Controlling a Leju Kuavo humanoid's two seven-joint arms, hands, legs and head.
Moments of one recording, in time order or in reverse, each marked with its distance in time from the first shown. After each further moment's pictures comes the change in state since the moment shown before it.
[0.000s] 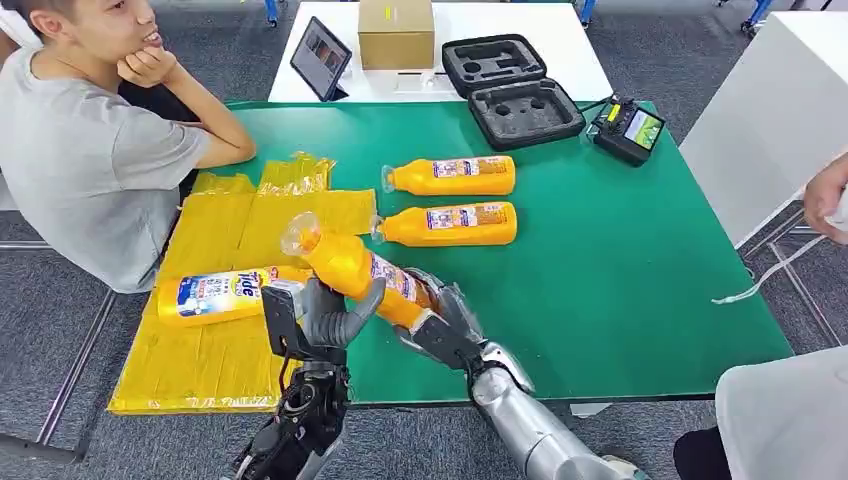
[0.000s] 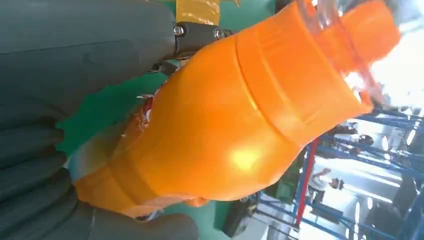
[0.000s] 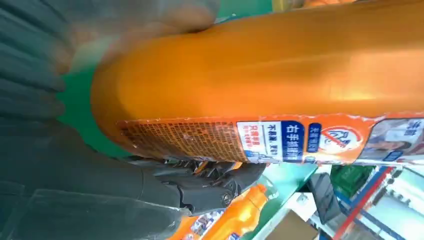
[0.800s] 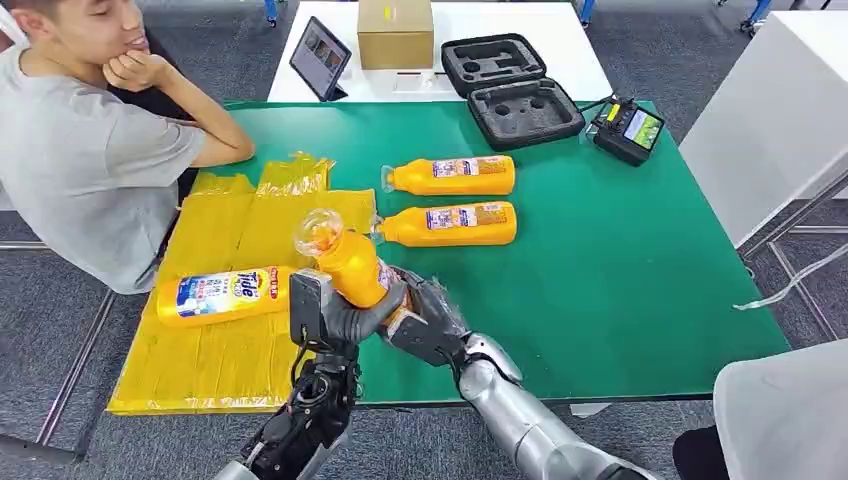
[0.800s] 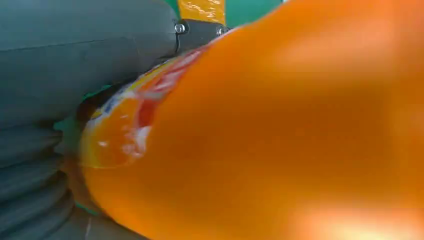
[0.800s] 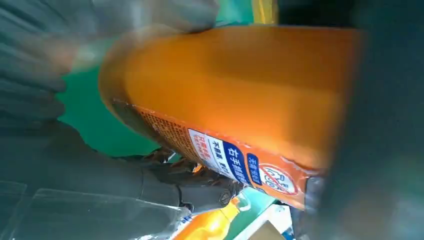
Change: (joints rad) left arm -0.074 -0.003 -0.070 0.120 -0.027 0.034 0.050; right arm -0.053 0.028 0.100 0.033 0.019 -0.003 0.005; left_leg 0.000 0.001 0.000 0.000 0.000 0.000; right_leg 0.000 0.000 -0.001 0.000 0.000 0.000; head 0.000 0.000
